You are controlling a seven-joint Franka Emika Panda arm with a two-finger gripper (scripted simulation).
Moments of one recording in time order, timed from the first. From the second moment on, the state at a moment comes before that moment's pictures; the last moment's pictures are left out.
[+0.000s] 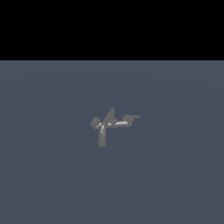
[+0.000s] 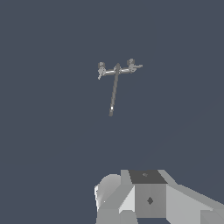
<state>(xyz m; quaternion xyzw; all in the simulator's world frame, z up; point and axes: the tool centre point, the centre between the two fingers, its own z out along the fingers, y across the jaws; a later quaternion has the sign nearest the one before) -0.252 0.006 0.502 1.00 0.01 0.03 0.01</state>
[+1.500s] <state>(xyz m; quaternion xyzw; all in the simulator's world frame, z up) -0.150 0.030 0.373 0.98 -0.20 0.02 0.01</state>
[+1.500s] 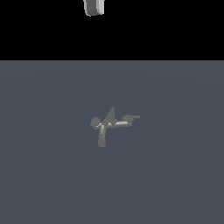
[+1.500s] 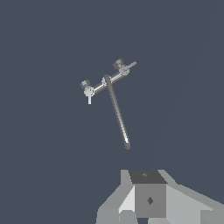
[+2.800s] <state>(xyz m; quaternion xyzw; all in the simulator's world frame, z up) -0.009 -0.008 0.196 0.88 -0.48 0.01 0.00</state>
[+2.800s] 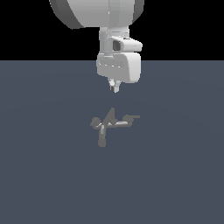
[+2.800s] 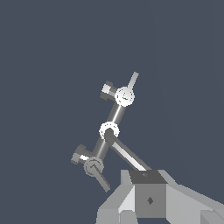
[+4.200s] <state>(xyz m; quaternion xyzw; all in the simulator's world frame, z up) 0.071 -0.094 0.061 0.74 -0.67 0.00 0.00</state>
